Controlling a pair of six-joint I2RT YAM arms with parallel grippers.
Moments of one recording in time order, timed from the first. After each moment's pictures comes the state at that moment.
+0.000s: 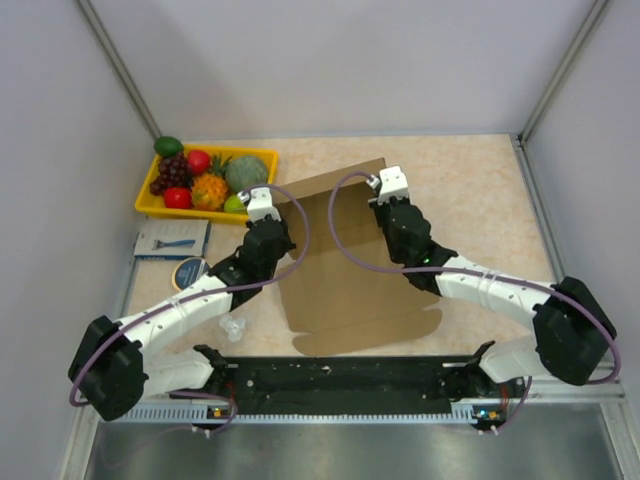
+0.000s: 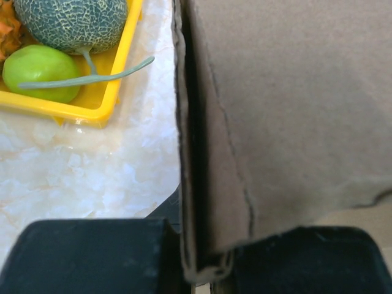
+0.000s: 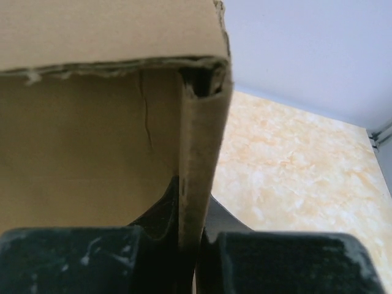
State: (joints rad) left arm -0.69 1.16 0.69 0.12 -0.54 -0.47; right arm 0.78 1.34 0.81 0.48 0.67 -0.19
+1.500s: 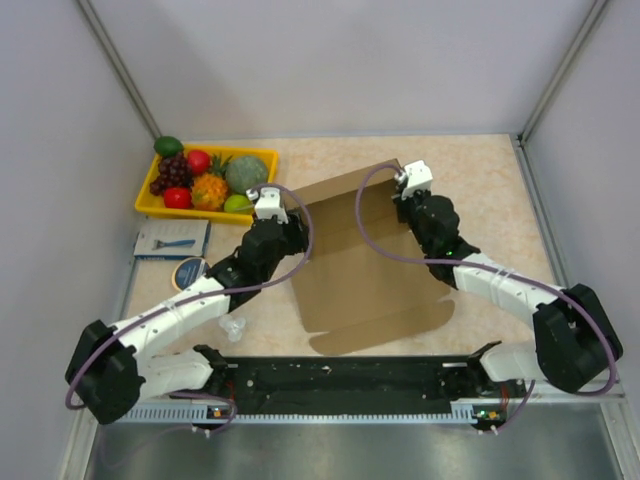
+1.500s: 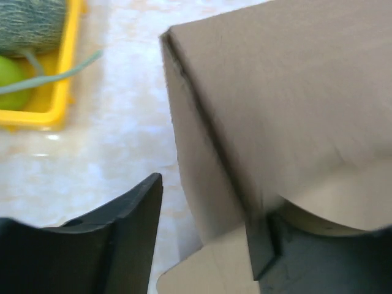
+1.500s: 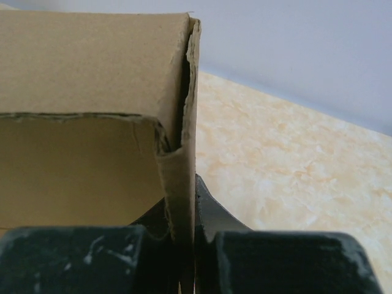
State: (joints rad) left arm -0.71 1.18 0.73 0.06 -0.47 -0.45; right arm 0.58 1.32 0.72 0.54 0.31 -0.17
